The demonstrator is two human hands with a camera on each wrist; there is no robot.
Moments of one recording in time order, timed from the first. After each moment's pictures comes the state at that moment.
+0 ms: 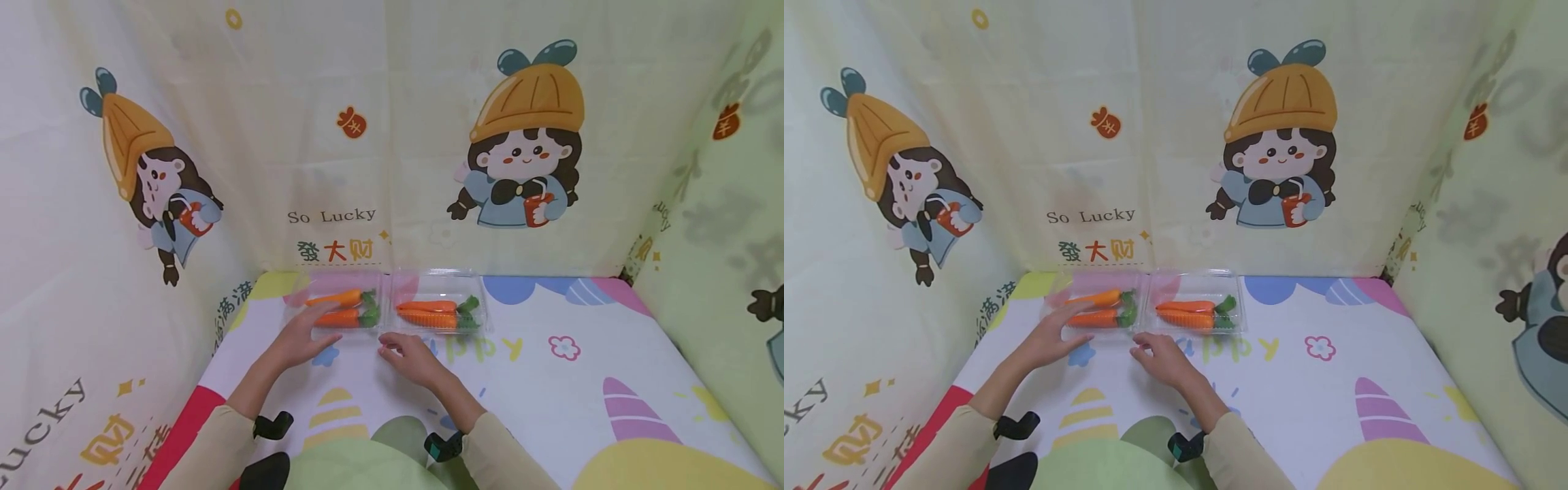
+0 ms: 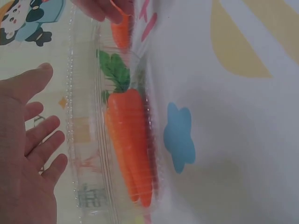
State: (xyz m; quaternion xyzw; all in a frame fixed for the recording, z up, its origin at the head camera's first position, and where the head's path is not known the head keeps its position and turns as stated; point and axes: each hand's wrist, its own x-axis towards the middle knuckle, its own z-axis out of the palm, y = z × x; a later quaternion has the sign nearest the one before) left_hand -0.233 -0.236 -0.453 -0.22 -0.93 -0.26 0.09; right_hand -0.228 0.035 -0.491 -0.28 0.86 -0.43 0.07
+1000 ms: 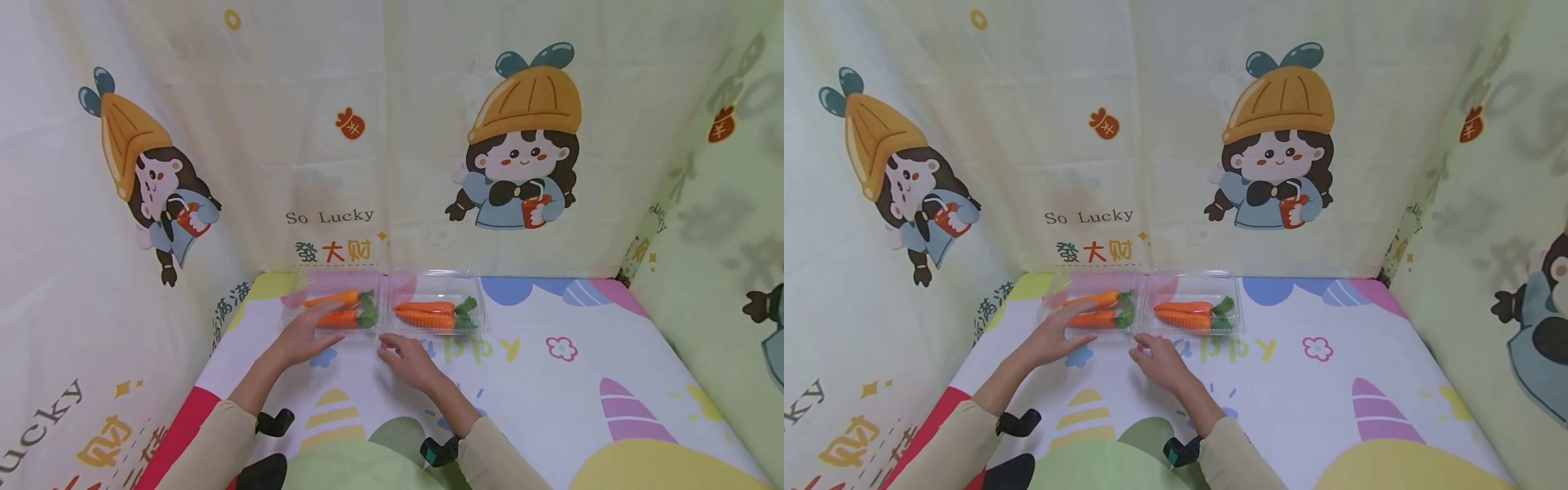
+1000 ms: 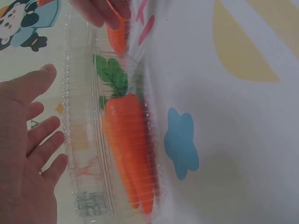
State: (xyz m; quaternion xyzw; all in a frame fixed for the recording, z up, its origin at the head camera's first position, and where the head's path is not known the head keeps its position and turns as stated) left_hand -0.239 -0.231 -0.455 -0.24 -0.93 -0.26 0.09; right_hand -0.221 0.032 -0.493 -0.23 0.86 -0.45 0.07
